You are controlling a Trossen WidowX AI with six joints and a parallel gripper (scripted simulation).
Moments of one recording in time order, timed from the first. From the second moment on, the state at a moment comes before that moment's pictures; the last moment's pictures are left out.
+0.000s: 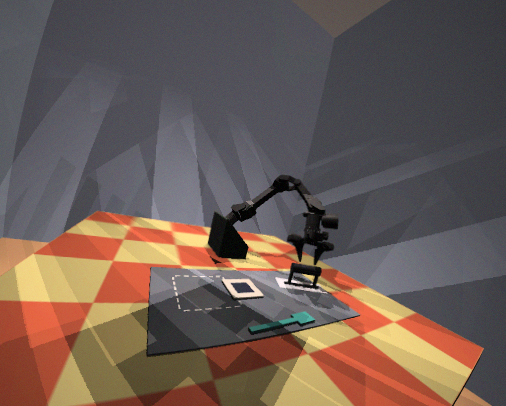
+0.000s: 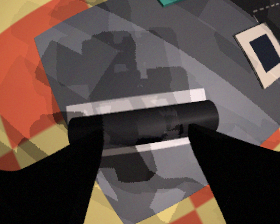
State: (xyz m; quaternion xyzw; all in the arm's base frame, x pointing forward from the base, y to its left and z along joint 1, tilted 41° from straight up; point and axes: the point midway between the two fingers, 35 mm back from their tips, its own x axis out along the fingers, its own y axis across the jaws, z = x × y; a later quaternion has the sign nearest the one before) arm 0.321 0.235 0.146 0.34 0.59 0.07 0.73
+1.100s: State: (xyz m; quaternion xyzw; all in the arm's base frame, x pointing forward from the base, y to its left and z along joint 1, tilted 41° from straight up) arm 0.299 0.242 0.131 -0.08 0.40 0.27 0.87
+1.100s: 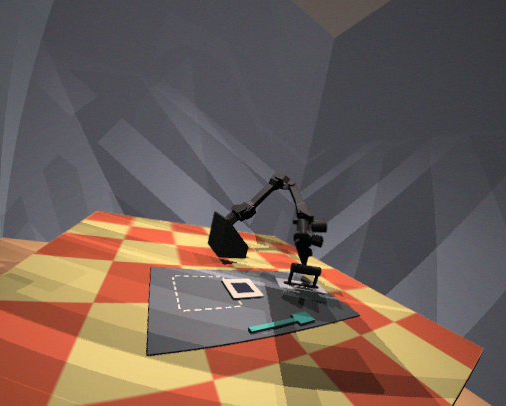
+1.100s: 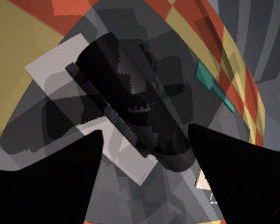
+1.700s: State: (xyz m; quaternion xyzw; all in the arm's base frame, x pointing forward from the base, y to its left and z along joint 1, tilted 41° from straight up) arm 0.288 0.235 0.126 -0.32 0.27 0.30 0.85
